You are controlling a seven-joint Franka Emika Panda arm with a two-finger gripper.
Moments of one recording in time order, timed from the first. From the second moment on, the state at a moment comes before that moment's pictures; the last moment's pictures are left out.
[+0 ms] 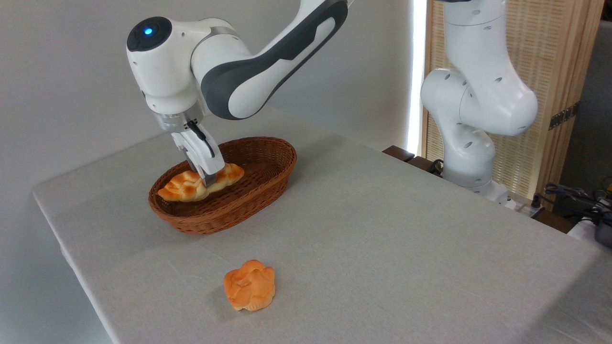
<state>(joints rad) -0.01 0.18 -0.37 -1.82 -0.39 1.94 0.59</state>
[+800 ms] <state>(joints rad) 0.01 0.08 -0.09 -1.70 -0.24 1.49 0.71</state>
